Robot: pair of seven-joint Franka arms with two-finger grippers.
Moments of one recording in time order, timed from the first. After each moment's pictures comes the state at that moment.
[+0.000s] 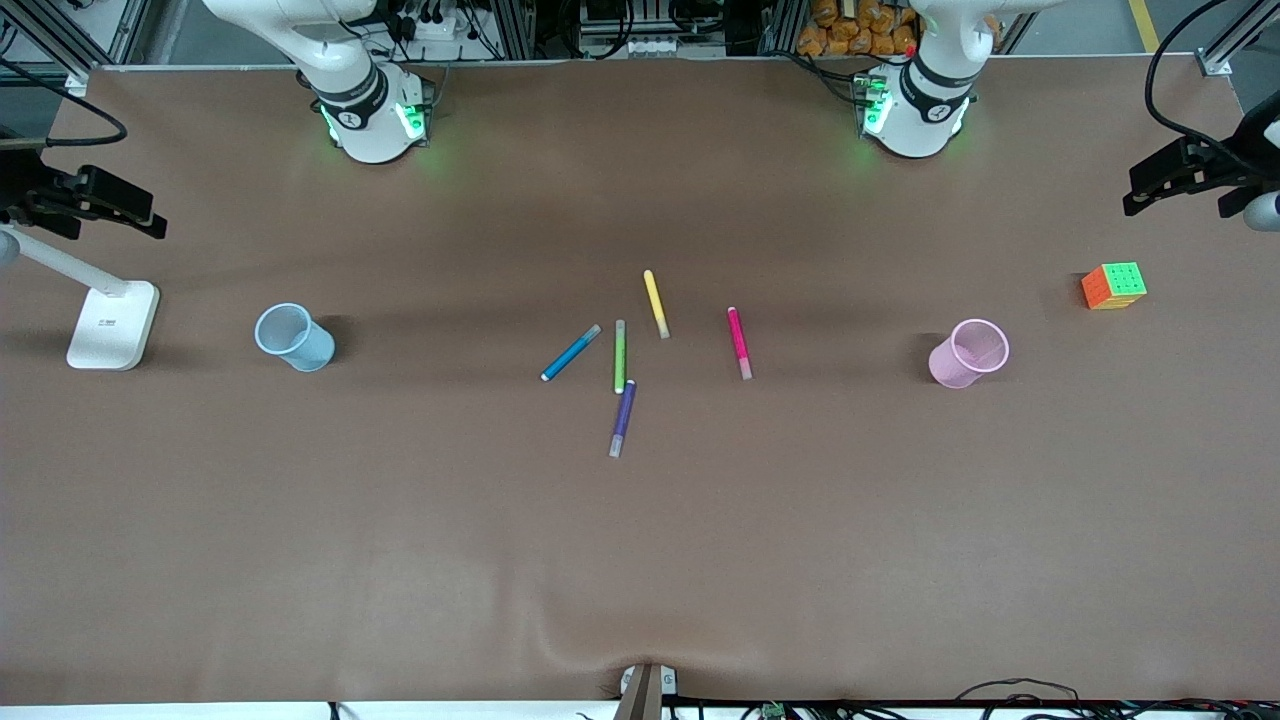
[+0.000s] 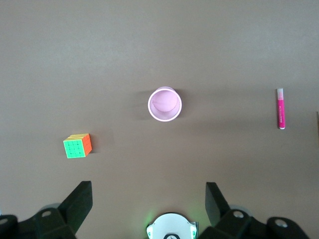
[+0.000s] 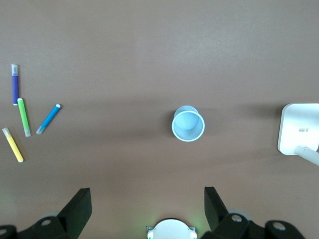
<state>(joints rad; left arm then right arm) 0.06 -0.09 -0.06 -1.60 0.03 1.44 0.05 0.03 0.01 -0.06 -1.47 0.06 1.35 0.01</state>
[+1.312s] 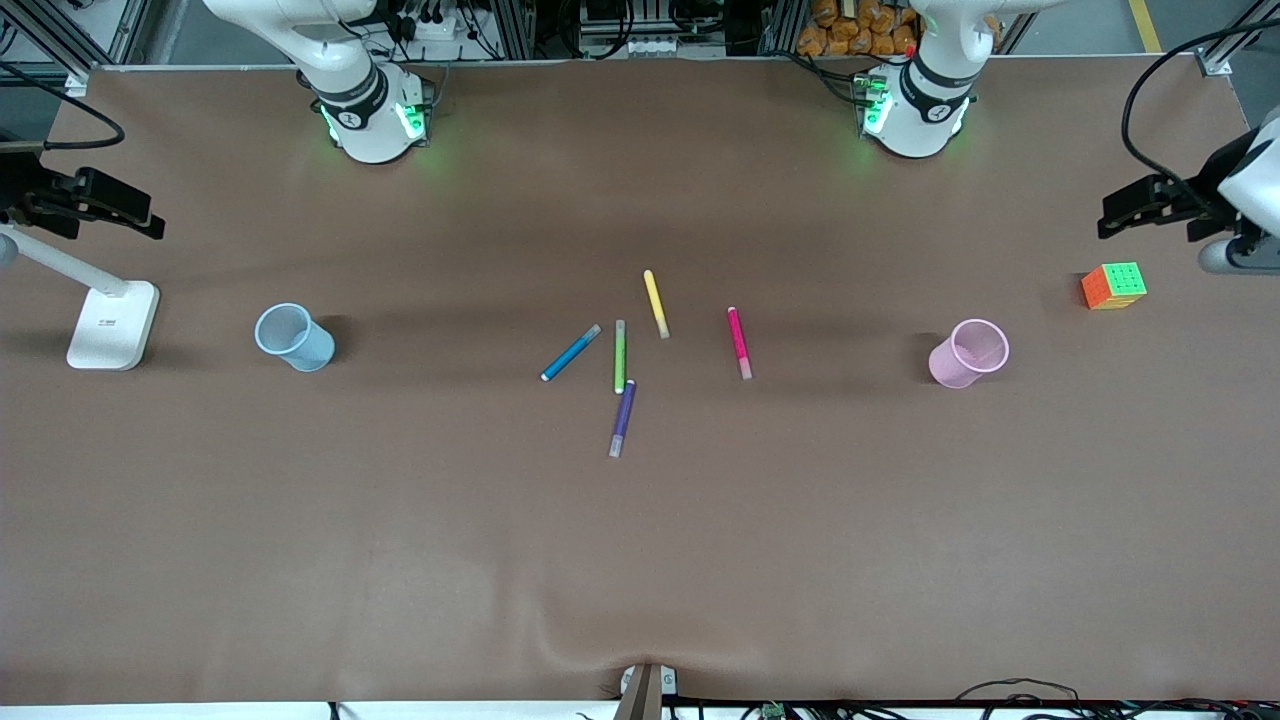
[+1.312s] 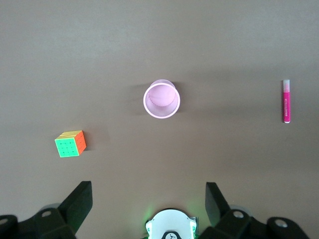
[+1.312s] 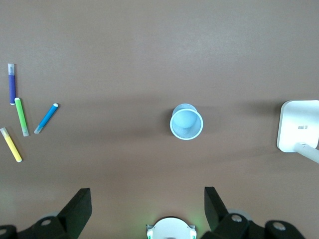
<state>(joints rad) 0.05 -0.02 -0.07 -1.61 0.03 1.46 0.05 0.03 0.01 -0.06 -1.47 0.06 1.35 0.01</state>
